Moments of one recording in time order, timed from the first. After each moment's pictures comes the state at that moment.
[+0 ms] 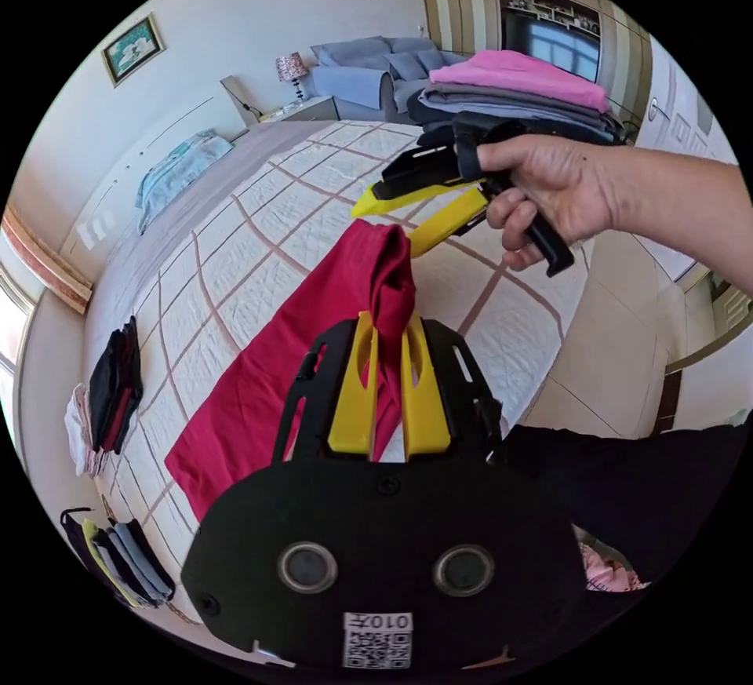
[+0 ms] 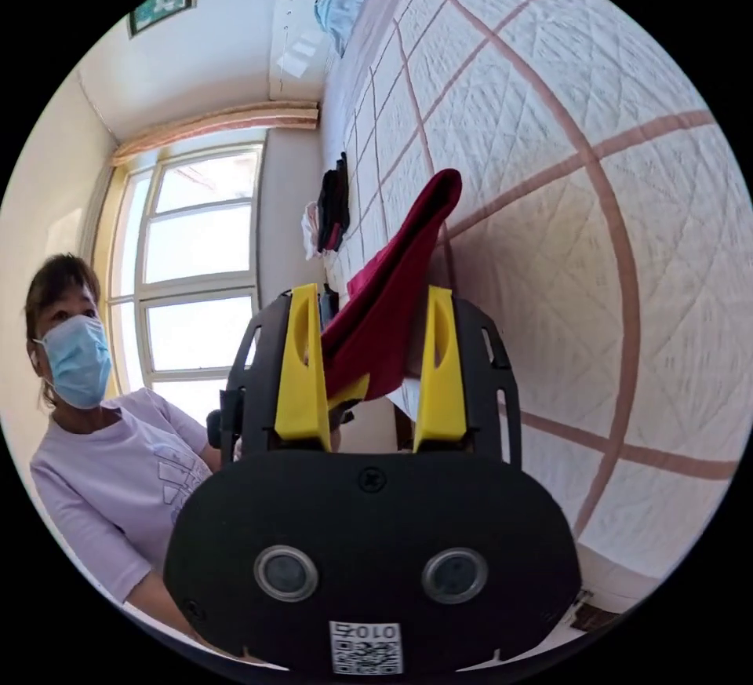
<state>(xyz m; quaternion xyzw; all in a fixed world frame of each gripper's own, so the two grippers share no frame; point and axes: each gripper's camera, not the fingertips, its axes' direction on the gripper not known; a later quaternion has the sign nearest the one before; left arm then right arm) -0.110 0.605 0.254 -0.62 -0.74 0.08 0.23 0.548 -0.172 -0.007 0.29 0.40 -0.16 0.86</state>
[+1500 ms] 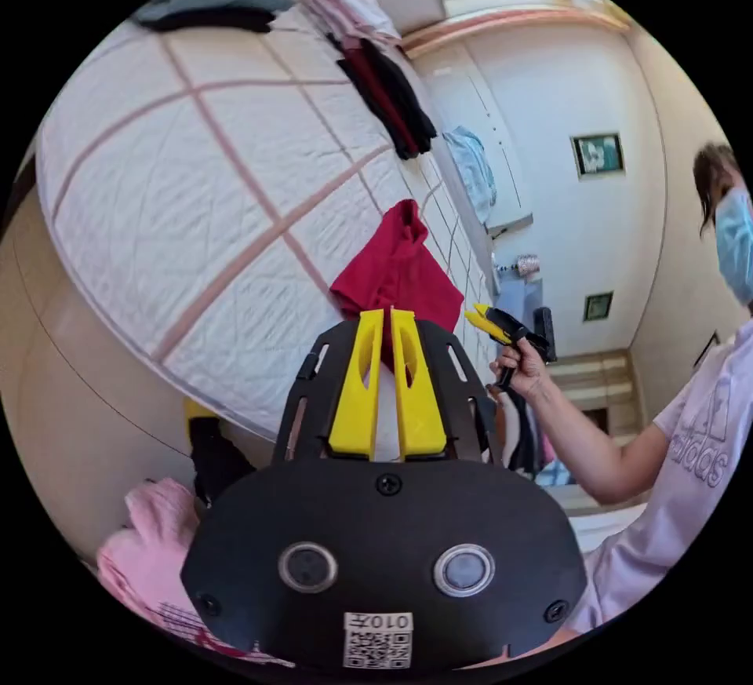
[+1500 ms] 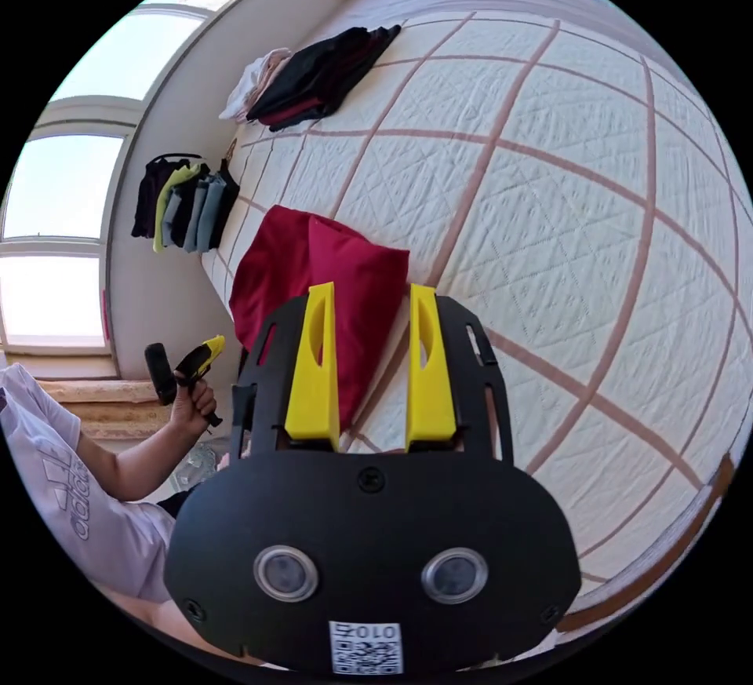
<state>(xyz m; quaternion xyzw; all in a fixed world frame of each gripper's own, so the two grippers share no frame) 0.354 0.420 -0.028 0.00 -0.90 -0.05 0.42 0.510 -0.426 0.413 0.09 0.71 -0.15 0.68</state>
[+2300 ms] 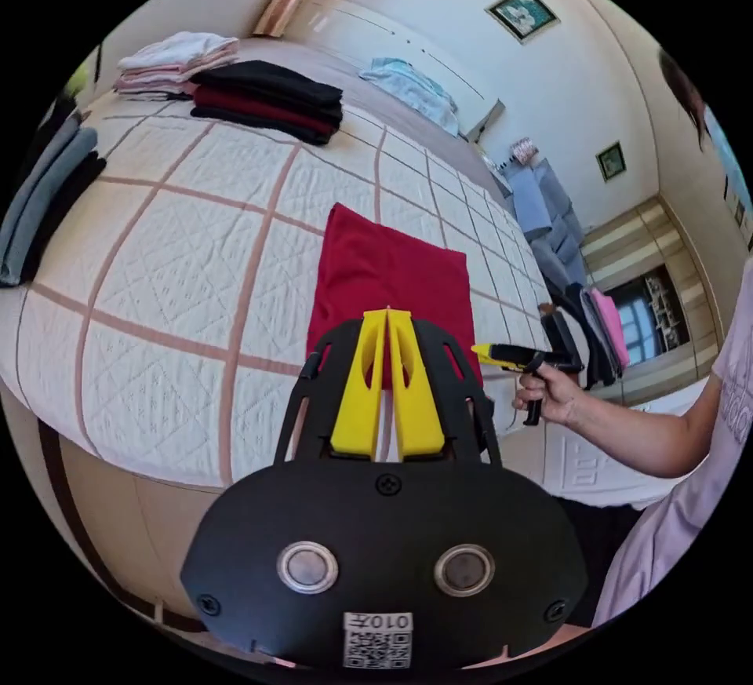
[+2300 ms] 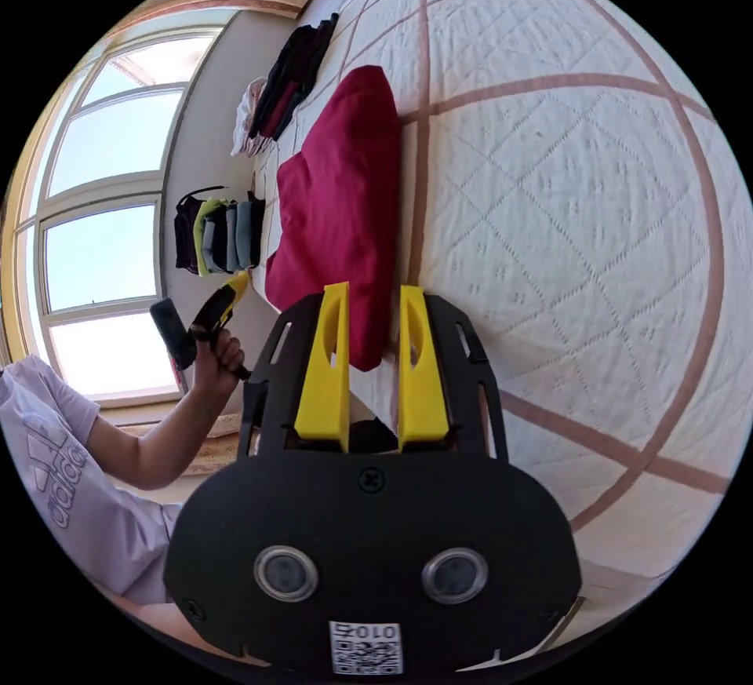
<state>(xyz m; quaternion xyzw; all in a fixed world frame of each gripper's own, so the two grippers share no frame) 0.257 0.364 -0.035 -0.24 -0.90 -0.08 0.36 0.607 -0.350 0.397 0.16 0.57 -0.10 0.80</state>
